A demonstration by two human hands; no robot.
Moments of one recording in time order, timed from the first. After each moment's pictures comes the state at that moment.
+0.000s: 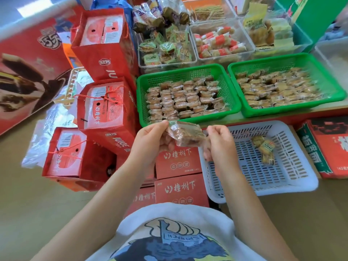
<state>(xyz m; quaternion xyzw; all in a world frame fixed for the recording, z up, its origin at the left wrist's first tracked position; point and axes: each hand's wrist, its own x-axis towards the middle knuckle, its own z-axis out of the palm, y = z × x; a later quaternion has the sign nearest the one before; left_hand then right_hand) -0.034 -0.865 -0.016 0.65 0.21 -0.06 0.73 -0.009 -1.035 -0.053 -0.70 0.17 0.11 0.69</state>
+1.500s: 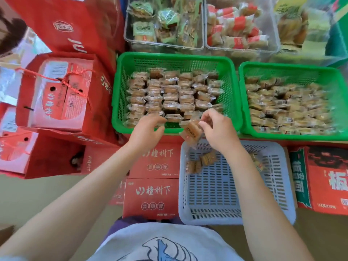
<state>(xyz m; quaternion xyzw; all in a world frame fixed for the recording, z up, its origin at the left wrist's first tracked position) 0.124 -0.857 -0.169 0.92 0.11 -0.09 0.37 0.190 -1.071 -0.119 -0.93 -0.14 0.17 0.28</state>
